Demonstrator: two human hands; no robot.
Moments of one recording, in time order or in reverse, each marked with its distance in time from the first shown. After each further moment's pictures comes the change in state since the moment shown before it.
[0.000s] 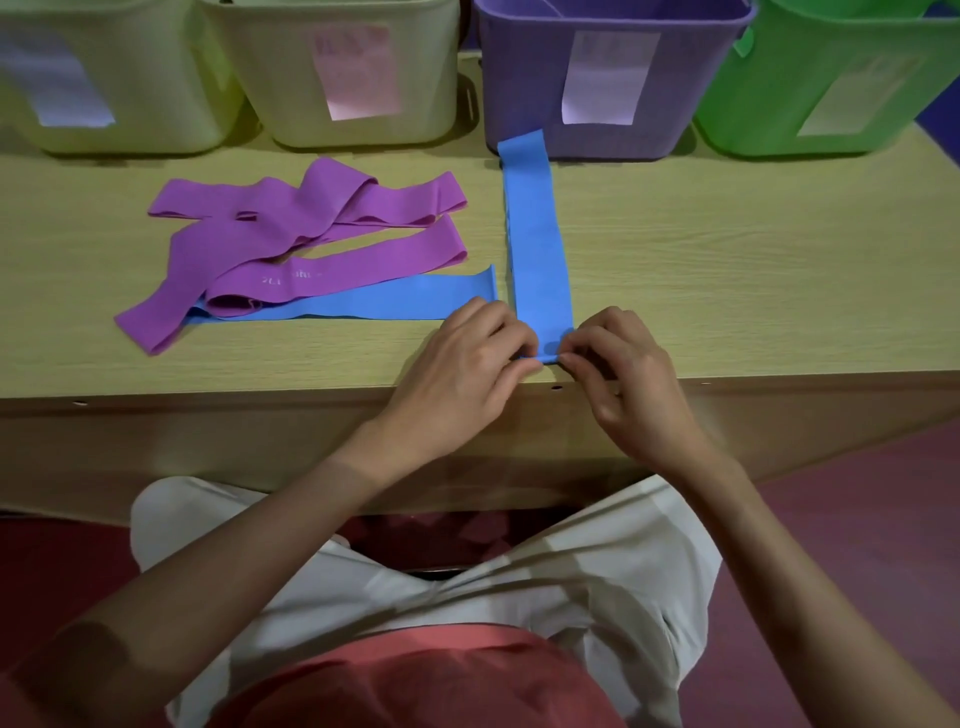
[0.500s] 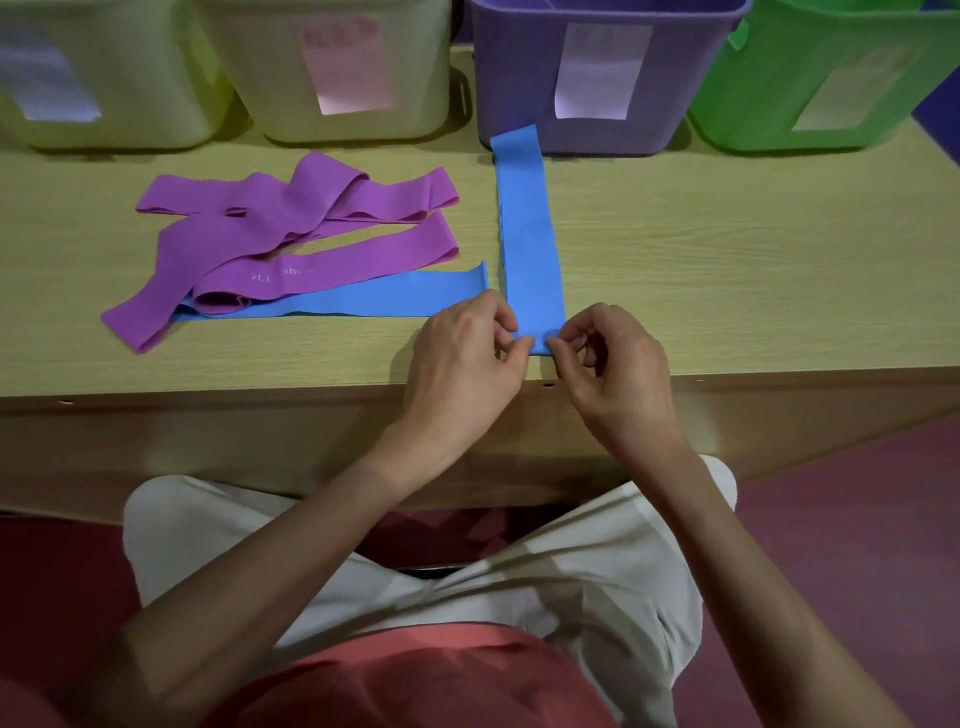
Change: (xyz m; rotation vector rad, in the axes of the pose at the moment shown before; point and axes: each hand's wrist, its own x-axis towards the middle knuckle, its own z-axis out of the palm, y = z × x) left_hand 0.013 0.026 0.003 -0.116 0.108 -0.543; right_hand 0.004 -0.016 0.006 0.035 0.135 0.263
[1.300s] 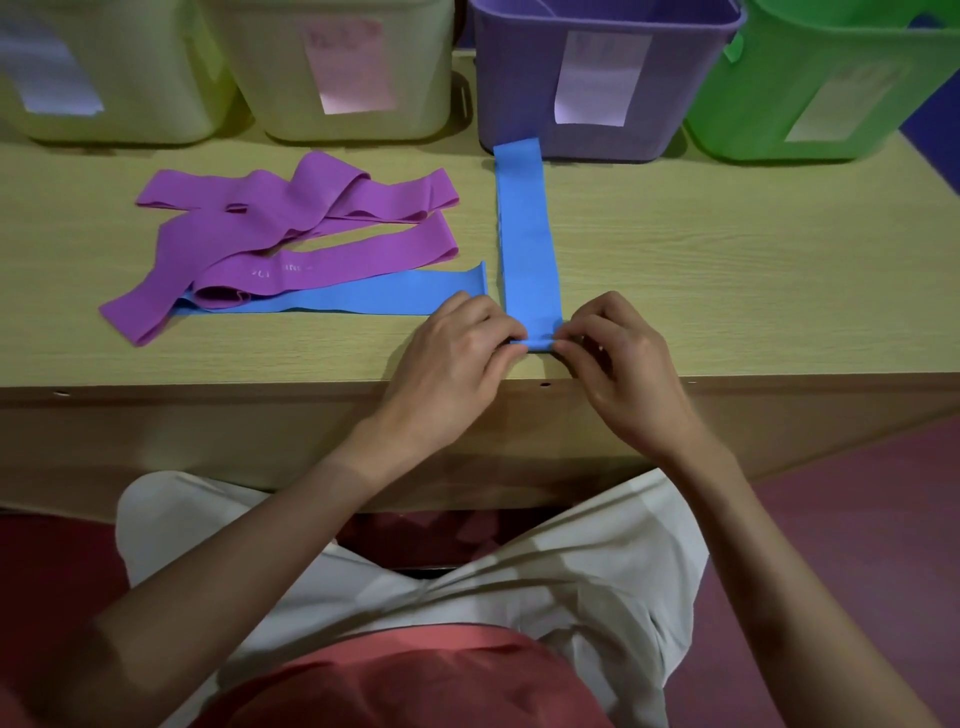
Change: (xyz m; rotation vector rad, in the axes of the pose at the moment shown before) left_hand 0.001 -0.022 -0.004 0.098 -0.053 0.387; right_hand 0.008 0.015 -0.015 -0.011 -0.161 -0.180
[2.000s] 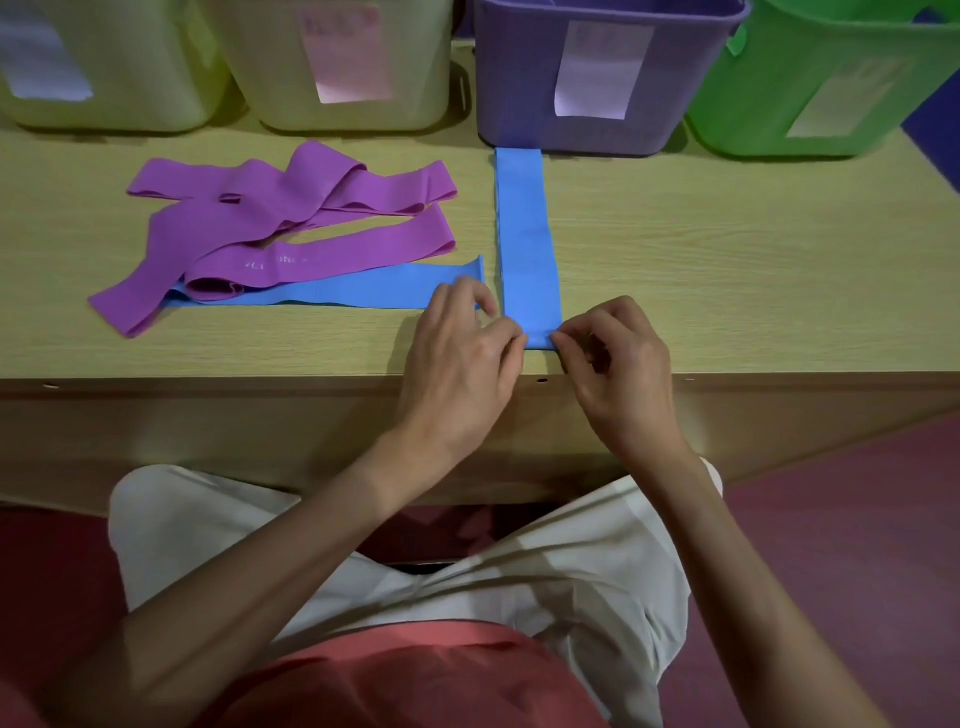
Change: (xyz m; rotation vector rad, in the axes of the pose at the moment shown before) left_hand -0.005 0.015 0.010 0.130 0.143 -0.122; right_hand -0.008 -0.006 0.013 -0.004 0.195 0.118
